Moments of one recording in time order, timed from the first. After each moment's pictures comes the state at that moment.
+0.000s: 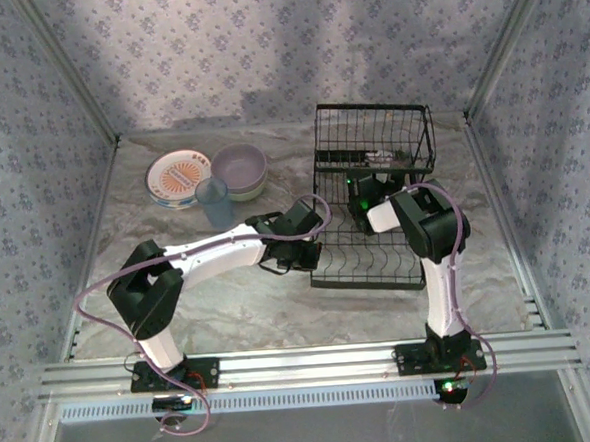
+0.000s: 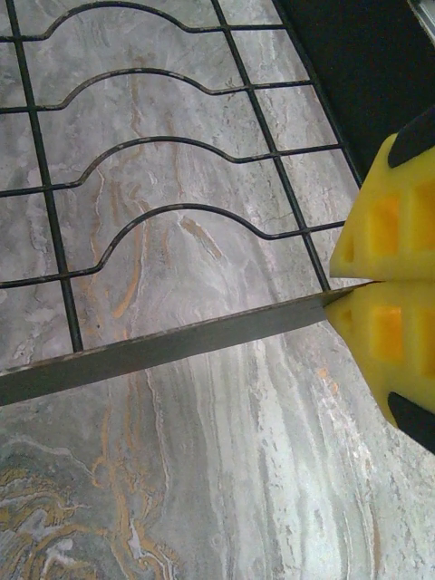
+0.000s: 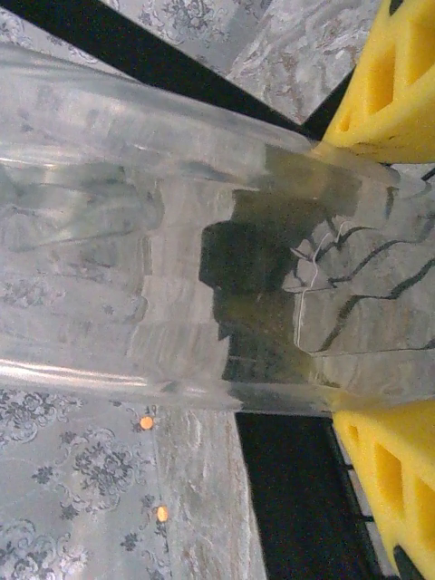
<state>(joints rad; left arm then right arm) -0.95 1.73 1.20 -0.60 0.12 -0.67 0.38 2.10 1.00 0.78 1.00 0.13</state>
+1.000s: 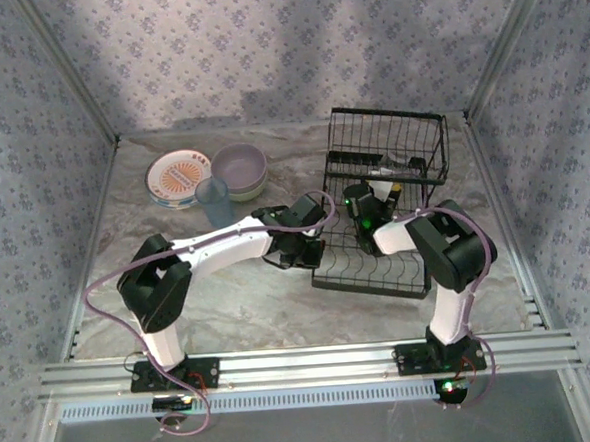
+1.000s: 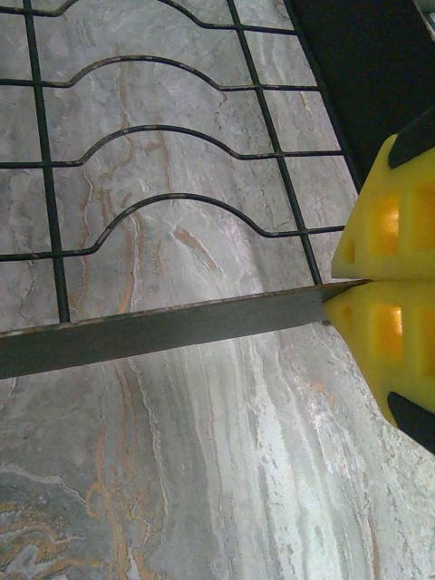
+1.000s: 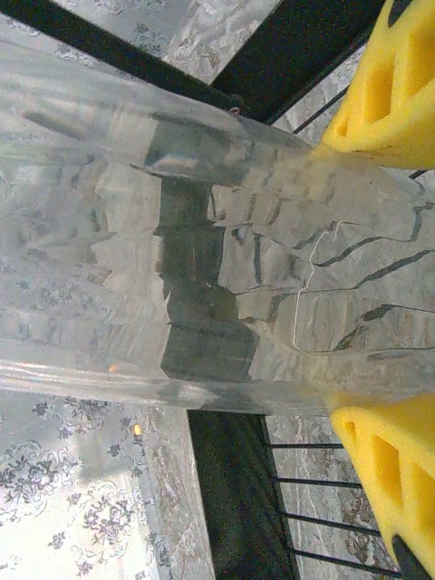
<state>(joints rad) -0.94 1.79 1.29 -0.68 0.17 -0.65 0.49 1.82 0.75 0.64 0.94 0.37</state>
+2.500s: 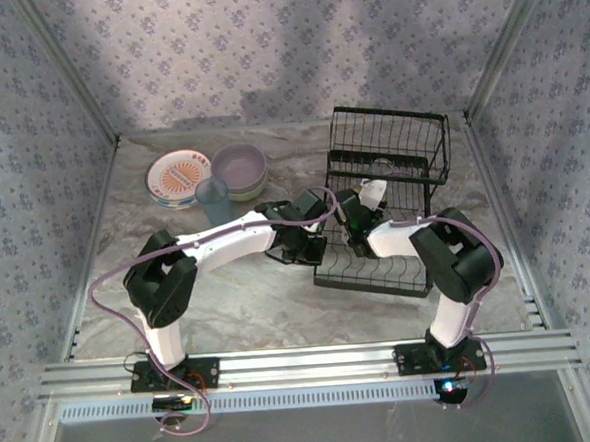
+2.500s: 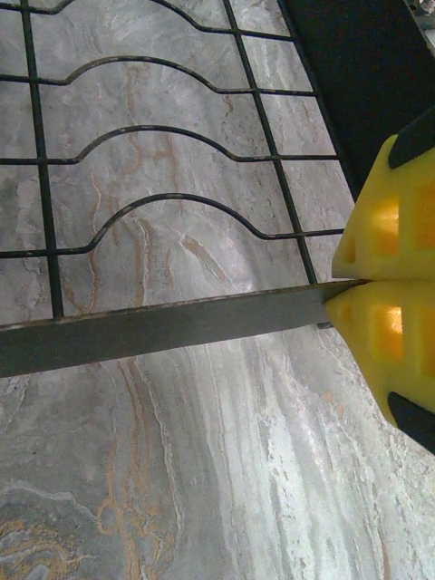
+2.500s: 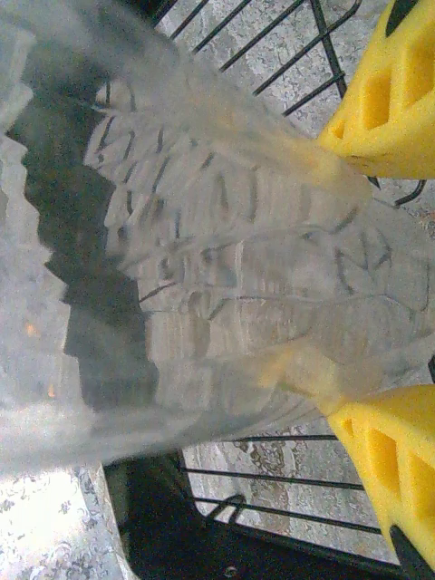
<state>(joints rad) -0.92 1.83 1.36 -0.72 0.20 -0.64 0.59 1.77 0.79 0.32 0.85 0.67</state>
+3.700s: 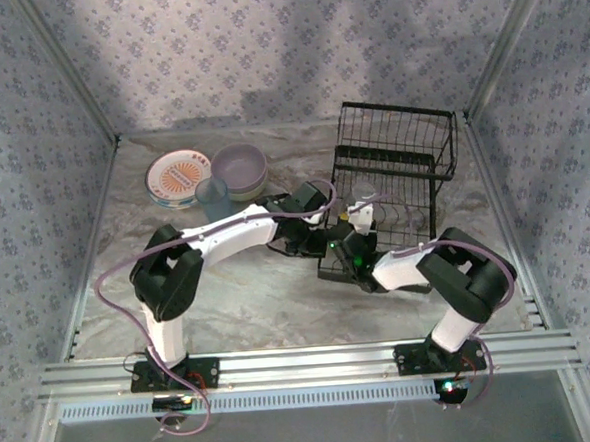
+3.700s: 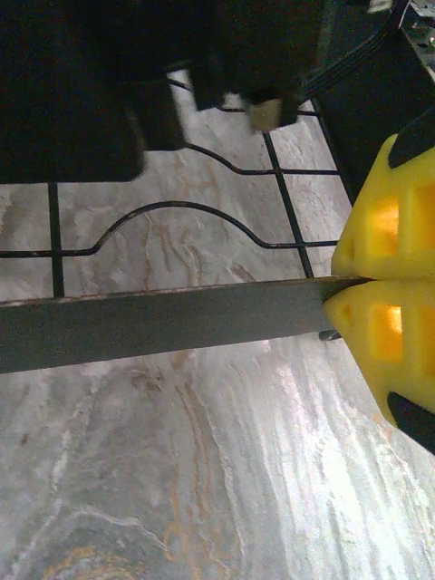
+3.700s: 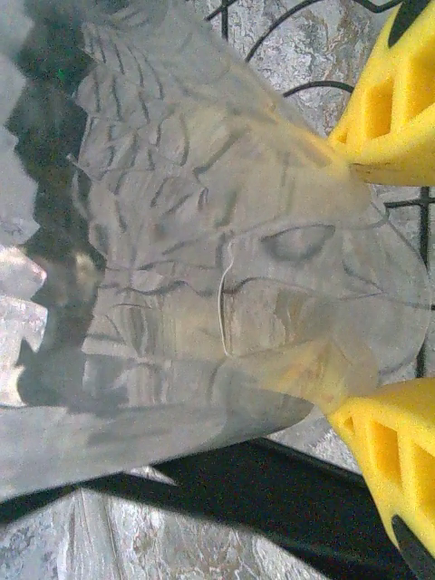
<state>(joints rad) -0.88 1.89 1.41 -0.69 0.26 -0.64 0.77 1.62 0.53 0.52 0.84 0.48</state>
